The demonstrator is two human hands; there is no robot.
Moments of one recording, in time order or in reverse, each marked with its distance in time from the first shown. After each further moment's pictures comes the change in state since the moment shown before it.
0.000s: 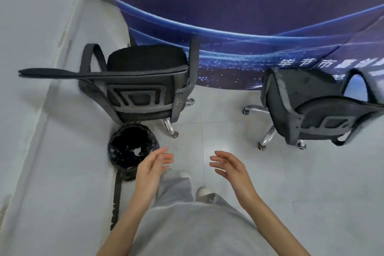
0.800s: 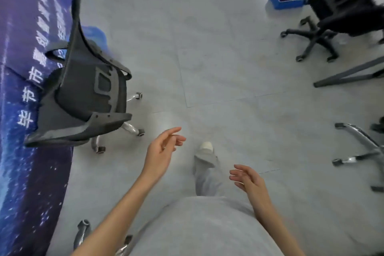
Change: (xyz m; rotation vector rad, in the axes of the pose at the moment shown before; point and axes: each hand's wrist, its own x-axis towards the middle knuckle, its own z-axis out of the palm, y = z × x) left_hand -0.072 -0.010 0.315 0.735 -1.780 0.249; right_hand -0.168 0.162 -0.033 1.001 1.467 0.115
